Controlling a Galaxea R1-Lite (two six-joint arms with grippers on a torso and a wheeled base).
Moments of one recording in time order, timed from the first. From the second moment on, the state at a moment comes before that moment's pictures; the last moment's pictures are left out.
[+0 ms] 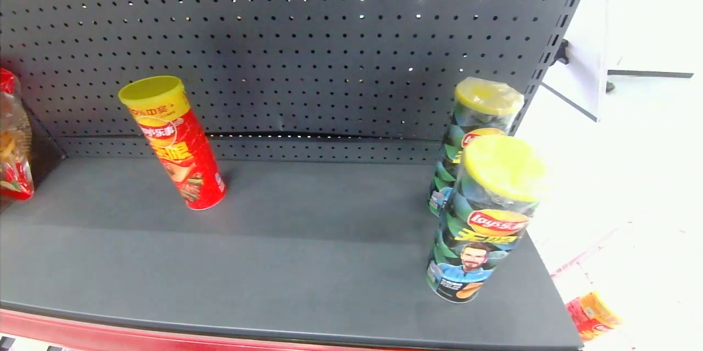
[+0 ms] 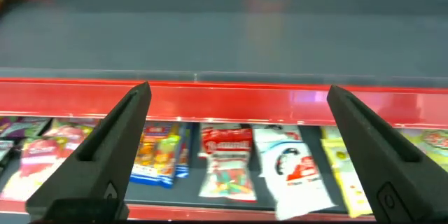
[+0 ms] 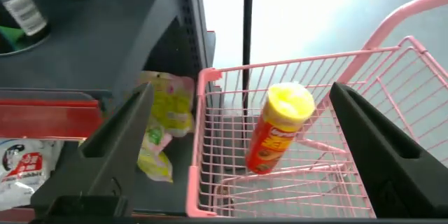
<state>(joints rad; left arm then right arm) 0.00 0.00 0.00 0.01 0.00 0.01 0.00 0.00 0.00 0.01 -0.01 0.00</state>
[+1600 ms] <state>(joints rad) 0.00 0.00 0.00 0.01 0.00 0.01 0.00 0.00 0.00 0.01 -0.01 0.00</state>
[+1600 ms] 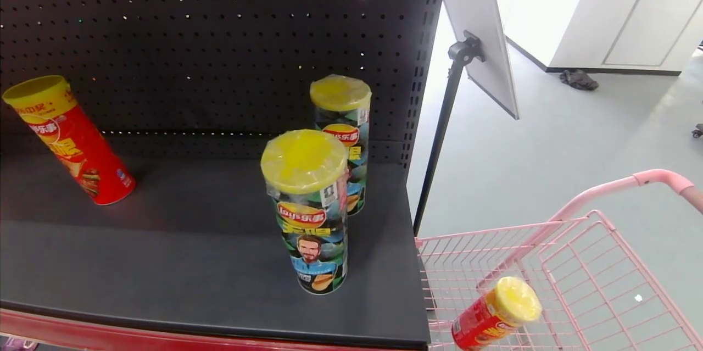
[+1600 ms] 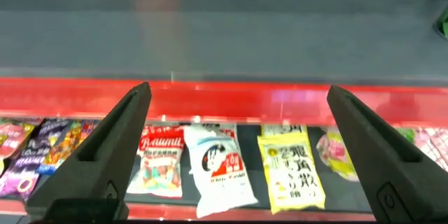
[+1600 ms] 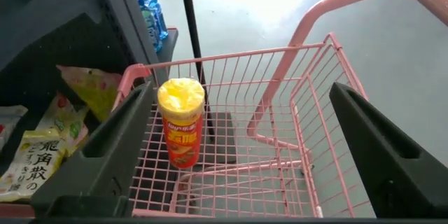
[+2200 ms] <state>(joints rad) 0.00 0.00 0.00 0.01 0.00 0.01 0.00 0.00 0.00 0.01 -0.01 0.00</state>
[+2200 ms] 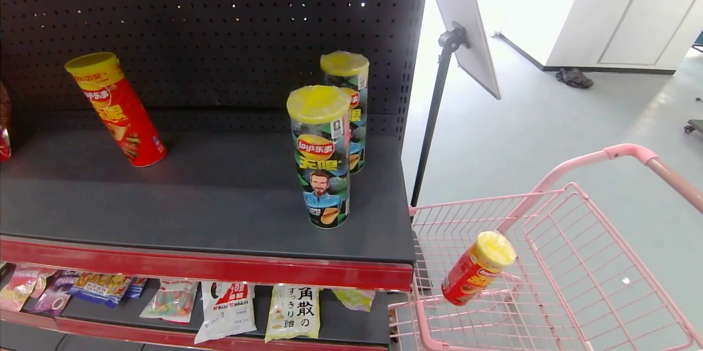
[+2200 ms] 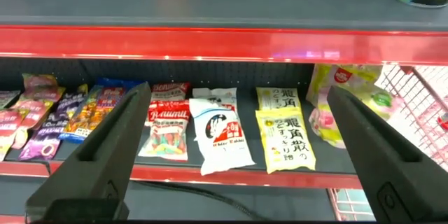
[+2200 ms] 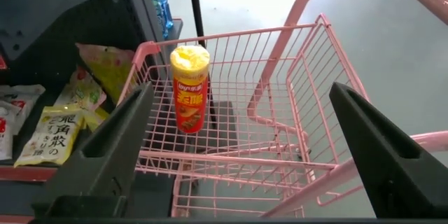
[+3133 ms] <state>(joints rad) 0.00 0.00 0.00 0.01 0.00 0.01 0.00 0.00 0.00 0.01 -0.01 0.00</state>
